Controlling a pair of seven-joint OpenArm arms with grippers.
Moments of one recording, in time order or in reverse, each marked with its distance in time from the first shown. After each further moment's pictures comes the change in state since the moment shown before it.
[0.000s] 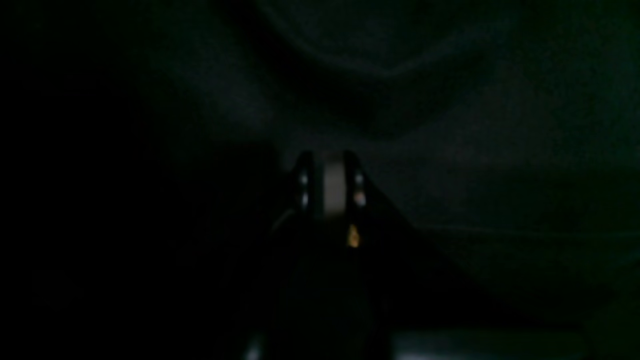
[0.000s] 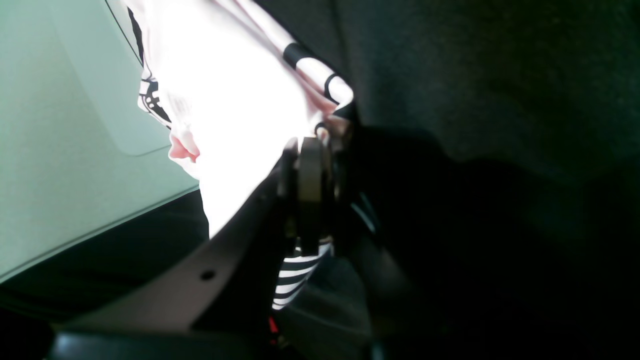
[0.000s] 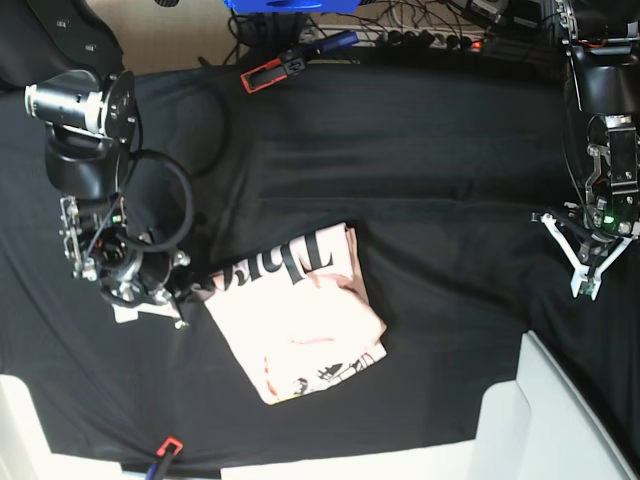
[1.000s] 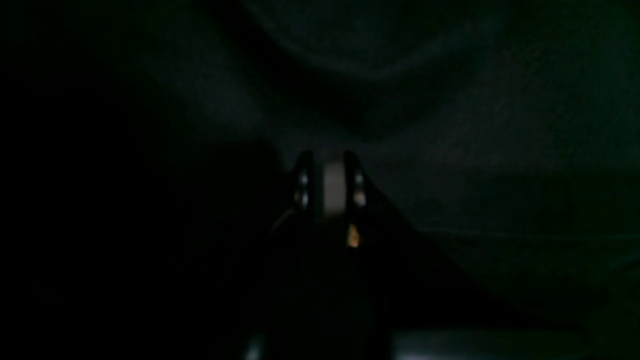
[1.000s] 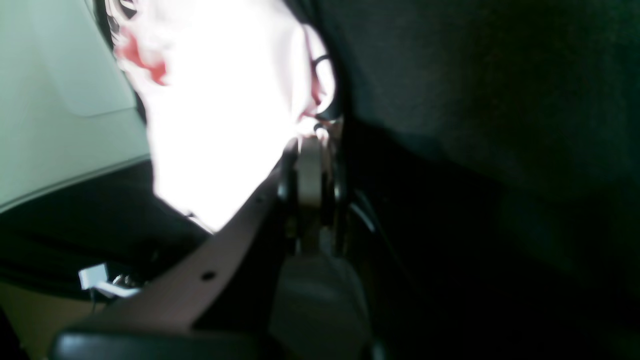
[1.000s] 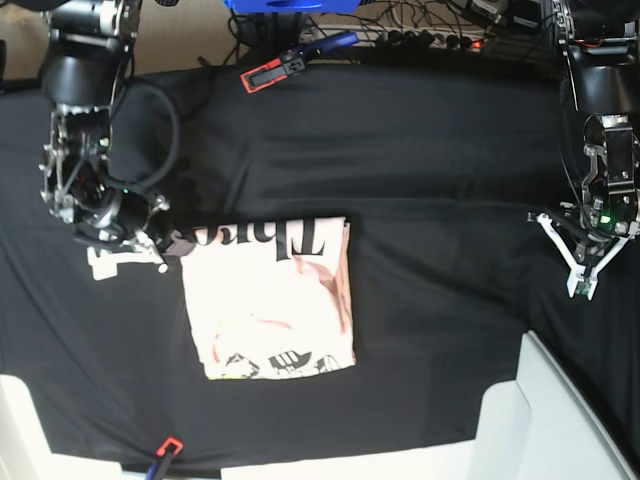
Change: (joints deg) left arm -0.2 0.7 0.1 -0.1 0.0 0.0 0.0; right arm -19.9 -0.5 0.1 31.7 1.3 -6.0 -7.4
